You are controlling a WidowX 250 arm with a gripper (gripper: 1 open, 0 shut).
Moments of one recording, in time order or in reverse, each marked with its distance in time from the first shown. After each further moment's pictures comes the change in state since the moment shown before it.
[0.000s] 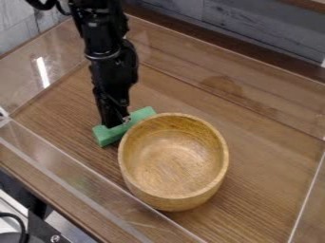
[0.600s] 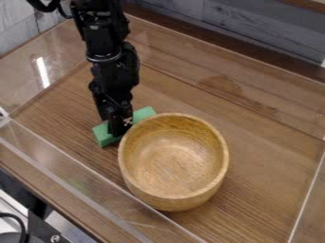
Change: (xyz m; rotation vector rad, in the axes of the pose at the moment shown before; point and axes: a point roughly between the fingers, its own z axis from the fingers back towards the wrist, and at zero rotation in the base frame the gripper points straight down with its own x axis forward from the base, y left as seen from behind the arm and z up) arm 0.002 0.001 -0.004 -0.006 -0.004 -0.012
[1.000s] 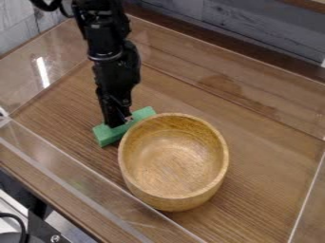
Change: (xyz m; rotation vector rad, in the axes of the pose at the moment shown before) arm 0.003 0.002 0.001 0.000 -0.004 -0.003
